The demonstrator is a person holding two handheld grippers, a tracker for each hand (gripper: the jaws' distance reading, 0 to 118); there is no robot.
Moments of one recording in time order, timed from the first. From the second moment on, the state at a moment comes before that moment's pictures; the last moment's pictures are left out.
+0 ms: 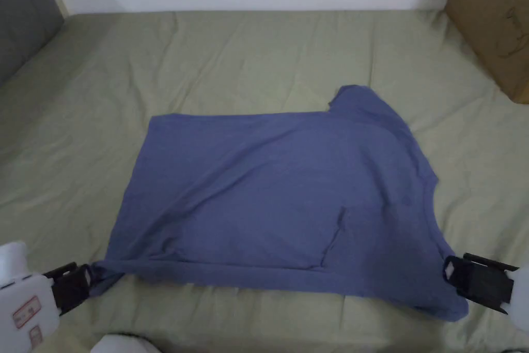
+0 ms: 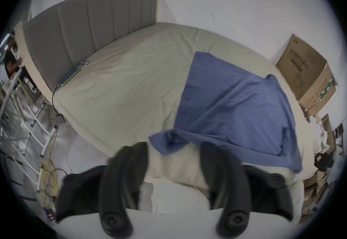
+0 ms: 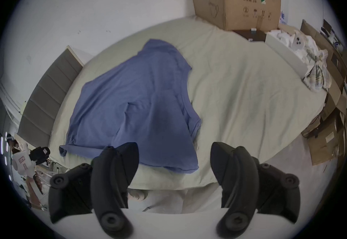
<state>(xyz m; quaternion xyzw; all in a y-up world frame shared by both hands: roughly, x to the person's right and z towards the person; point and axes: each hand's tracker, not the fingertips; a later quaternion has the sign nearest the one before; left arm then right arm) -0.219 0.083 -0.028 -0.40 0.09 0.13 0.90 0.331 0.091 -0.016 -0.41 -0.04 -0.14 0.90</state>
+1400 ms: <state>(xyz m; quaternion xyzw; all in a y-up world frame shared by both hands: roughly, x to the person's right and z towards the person) -0.213 0.027 -0.101 -0.46 0.08 0.06 0.88 0.311 0.015 -0.058 -0.54 -0.03 -0.13 0.83</state>
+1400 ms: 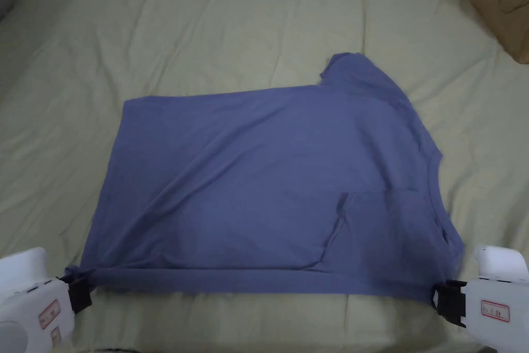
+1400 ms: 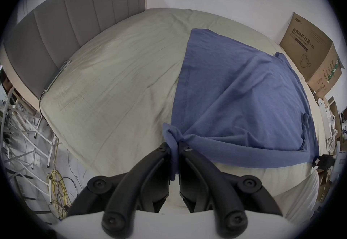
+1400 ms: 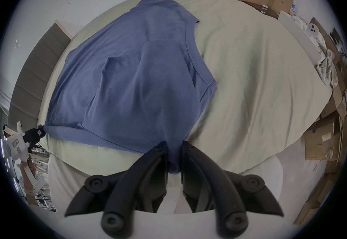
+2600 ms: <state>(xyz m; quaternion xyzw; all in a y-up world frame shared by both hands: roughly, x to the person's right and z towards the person) -0.221 0.052 -0.147 -0.47 0.05 0.09 0.88 0.343 0.059 -0.137 -0.46 -0.09 -0.15 0.87</state>
